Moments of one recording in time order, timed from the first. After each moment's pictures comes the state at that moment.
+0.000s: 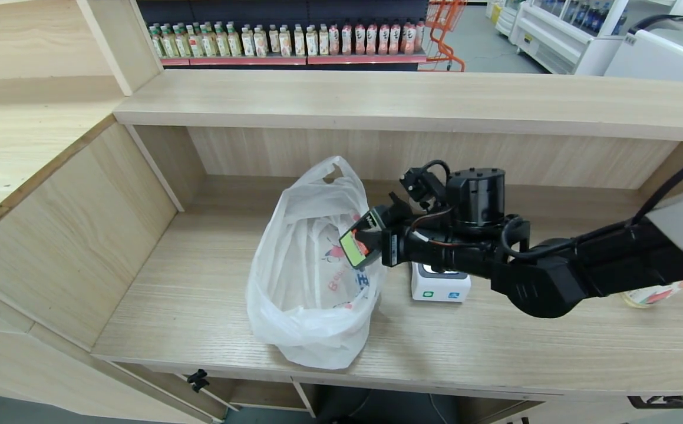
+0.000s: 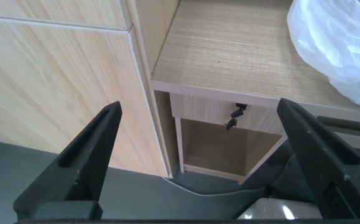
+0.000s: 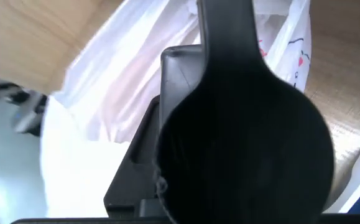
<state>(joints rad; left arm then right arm) 0.00 0.00 0.00 0.05 0.13 -0.01 0.58 2.03 -1.14 -0.64 0.25 0.12</state>
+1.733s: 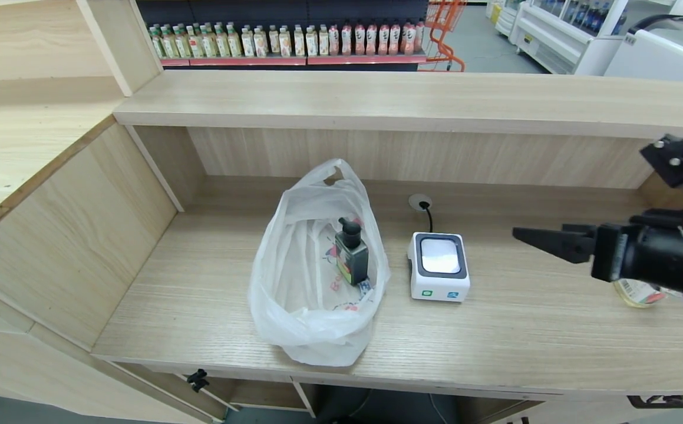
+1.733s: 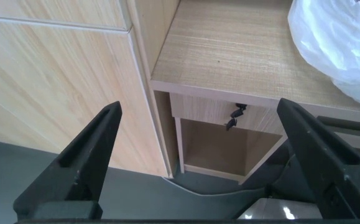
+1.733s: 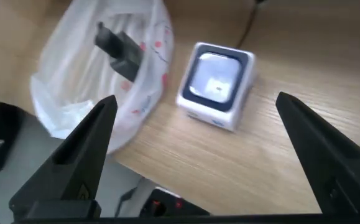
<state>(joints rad) 0.00 0.00 0.00 0.05 0.13 -0.01 0.28 1.28 -0.72 -0.29 0.15 0.10</state>
